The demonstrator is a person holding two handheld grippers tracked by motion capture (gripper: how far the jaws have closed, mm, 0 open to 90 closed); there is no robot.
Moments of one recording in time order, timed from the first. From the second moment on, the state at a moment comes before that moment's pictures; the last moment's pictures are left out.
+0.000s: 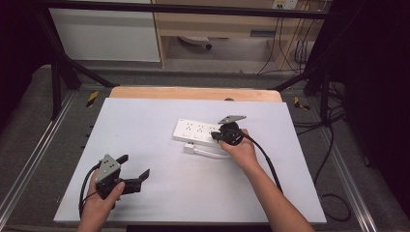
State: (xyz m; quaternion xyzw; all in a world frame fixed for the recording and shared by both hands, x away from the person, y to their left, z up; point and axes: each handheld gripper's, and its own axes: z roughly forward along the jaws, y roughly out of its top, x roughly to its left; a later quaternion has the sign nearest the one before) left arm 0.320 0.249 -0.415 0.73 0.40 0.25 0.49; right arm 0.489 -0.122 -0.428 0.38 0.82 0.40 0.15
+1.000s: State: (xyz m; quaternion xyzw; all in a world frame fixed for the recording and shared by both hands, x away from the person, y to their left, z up) left arm 0.320 0.250 -0.415 0.73 0.40 0.25 0.49; right arm 0.486 -0.120 -0.433 0.36 0.83 0.40 0.17
